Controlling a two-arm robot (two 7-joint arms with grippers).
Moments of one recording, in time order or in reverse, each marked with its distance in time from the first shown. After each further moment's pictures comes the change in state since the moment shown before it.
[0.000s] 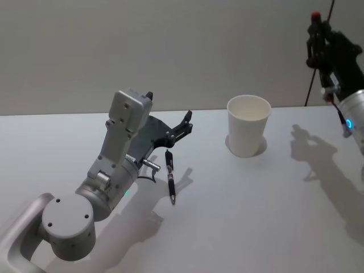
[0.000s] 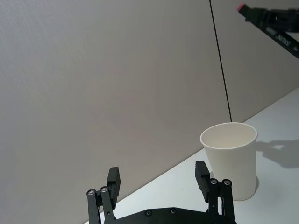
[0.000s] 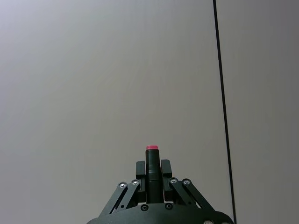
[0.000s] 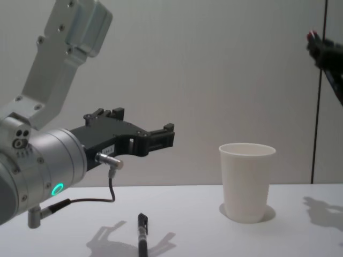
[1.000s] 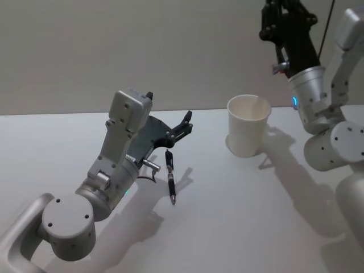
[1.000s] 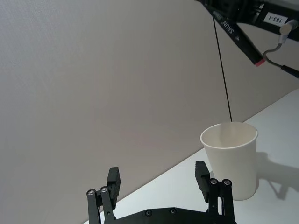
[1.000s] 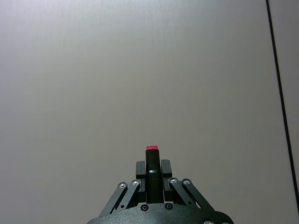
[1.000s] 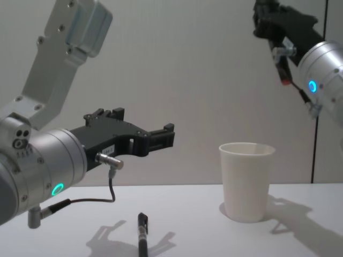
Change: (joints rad) left arm 0.000 0.000 0.000 0.000 0.000 0.000 0.000; right arm 0.180 -0.166 -0.083 0.245 -0.173 -0.282 -0.047
